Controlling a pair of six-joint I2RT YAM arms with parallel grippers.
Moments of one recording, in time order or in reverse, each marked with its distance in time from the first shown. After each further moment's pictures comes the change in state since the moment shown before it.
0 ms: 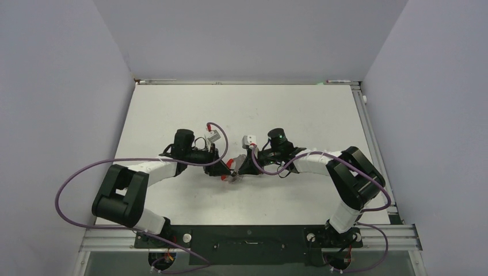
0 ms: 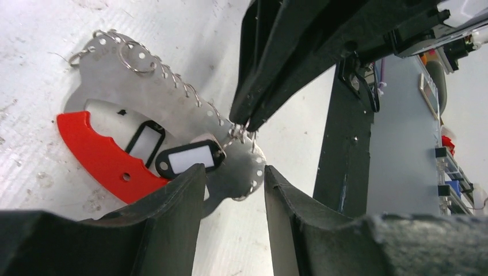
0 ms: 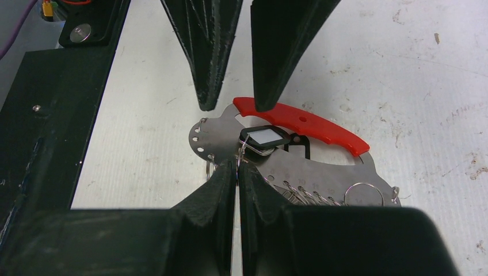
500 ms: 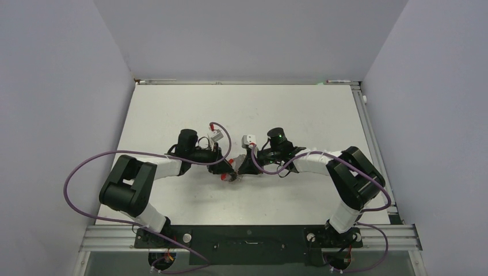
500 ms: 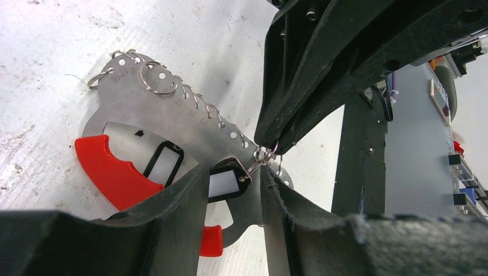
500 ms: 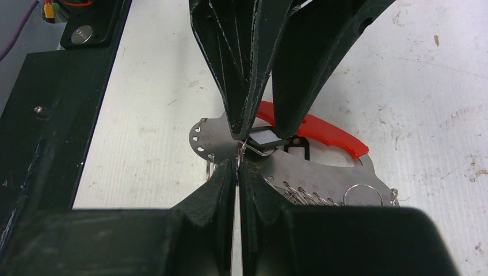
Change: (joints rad) left arm -0.024 0.124 -0.013 0.236 -0.024 -0.075; right arm 0.005 0.000 0.011 -0.013 0.000 0.000
